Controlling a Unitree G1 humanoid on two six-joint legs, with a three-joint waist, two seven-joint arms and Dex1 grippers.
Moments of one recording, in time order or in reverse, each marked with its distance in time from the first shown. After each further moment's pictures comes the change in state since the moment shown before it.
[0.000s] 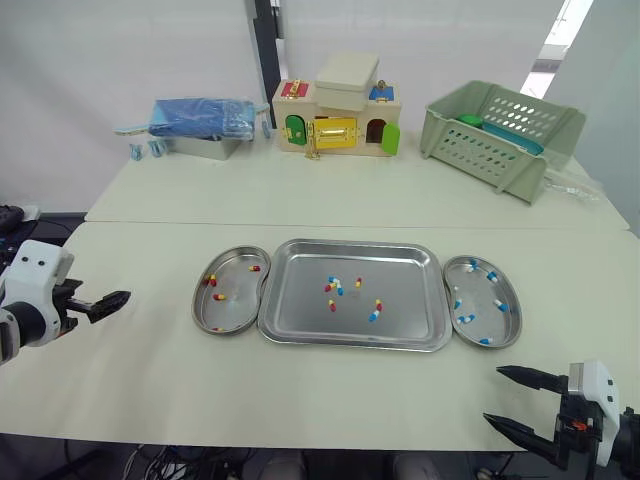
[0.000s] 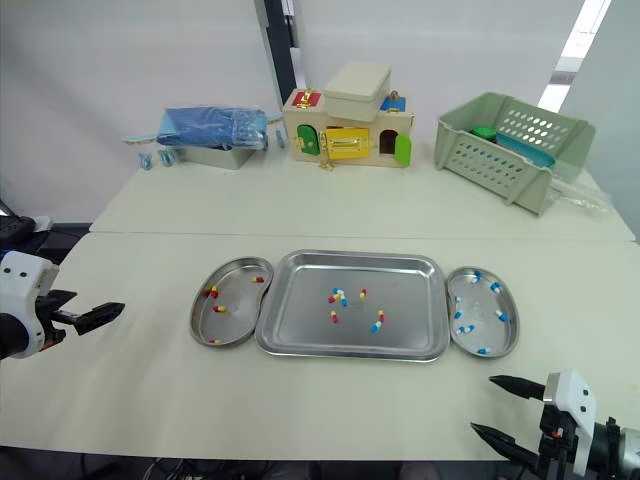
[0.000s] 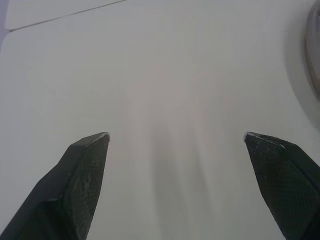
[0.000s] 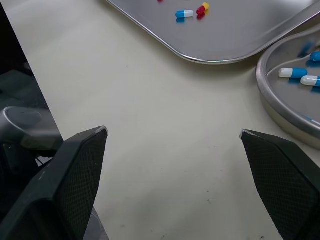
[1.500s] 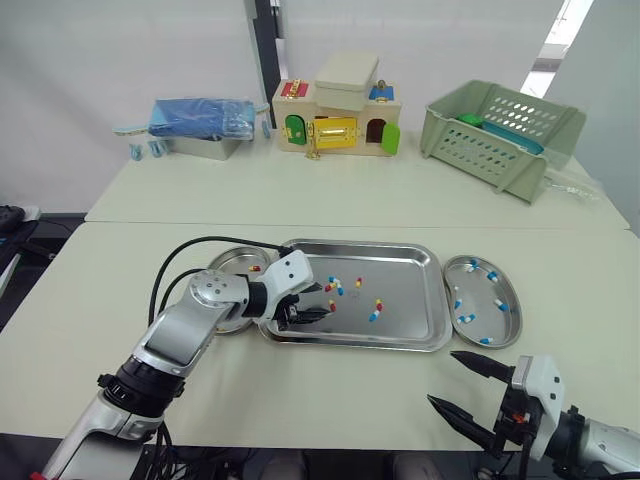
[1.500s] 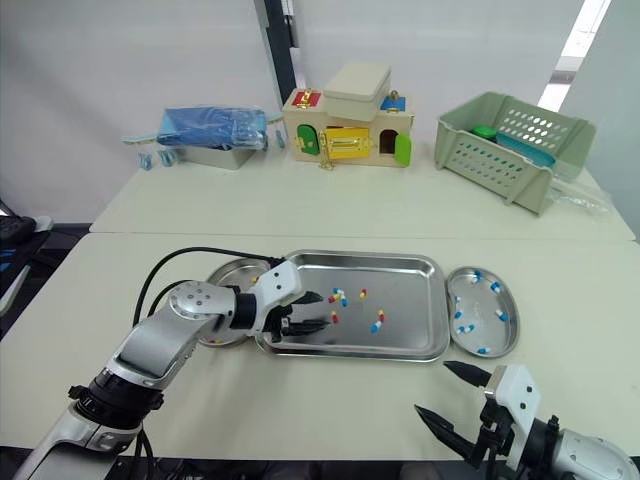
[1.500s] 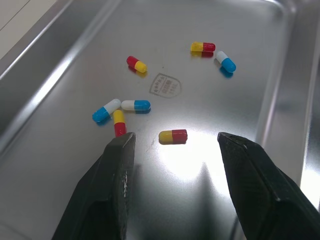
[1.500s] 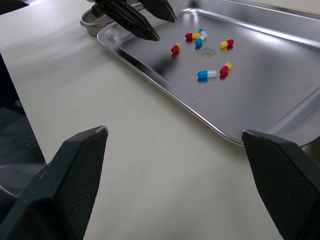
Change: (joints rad) left arm -0.398 -0.353 -0.778 -0.228 0.155 -0.153 -0.200; right arm -0.007 0.112 0.204 -0.302 -0.033 0.102 -0.332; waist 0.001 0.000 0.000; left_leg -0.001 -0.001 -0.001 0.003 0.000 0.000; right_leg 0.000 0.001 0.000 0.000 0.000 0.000
